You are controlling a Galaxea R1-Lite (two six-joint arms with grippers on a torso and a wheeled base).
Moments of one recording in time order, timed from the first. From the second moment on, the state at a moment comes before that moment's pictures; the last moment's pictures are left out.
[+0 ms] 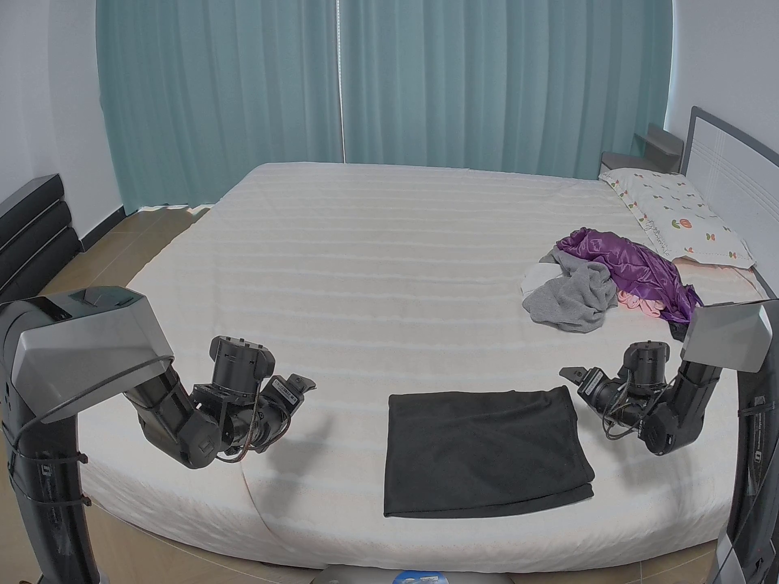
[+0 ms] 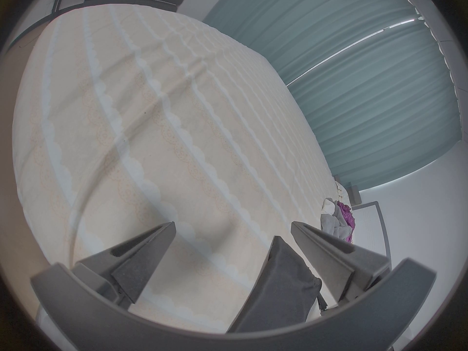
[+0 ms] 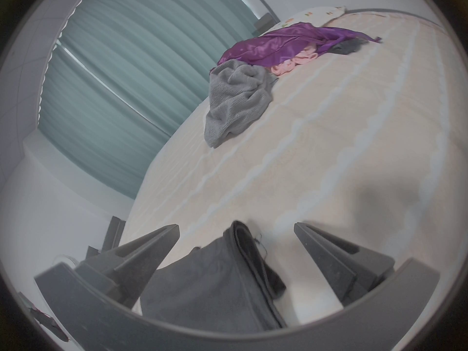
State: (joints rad) left arm -0.35 2.24 -0.77 -0.77 0.04 -1.13; right arm 0.06 2.44 -0.70 -1.19 0.10 0.78
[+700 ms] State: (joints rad) left arm -0.35 2.23 -0.77 -0.77 0.04 -1.13; right arm -0.01 2.38 -0.31 -1.55 0.24 1.01
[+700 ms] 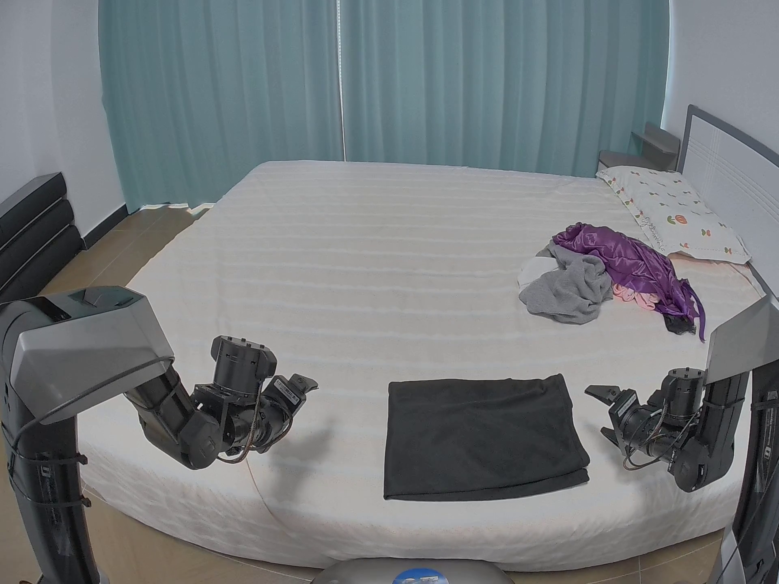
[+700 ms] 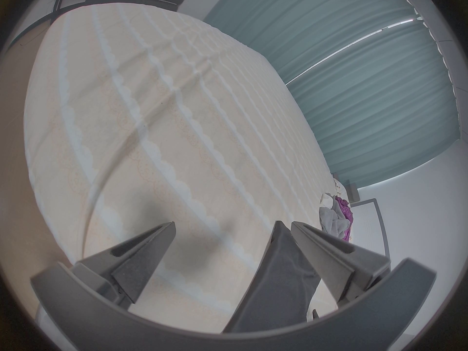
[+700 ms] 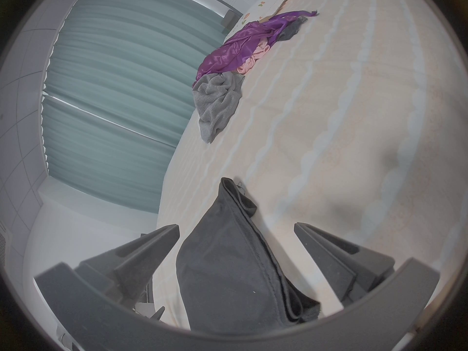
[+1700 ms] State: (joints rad) left arm -0.37 2.24 -0.78 -0.77 0.04 -1.06; right arm 0.01 2.40 -0.31 -1.55 0.23 1.00
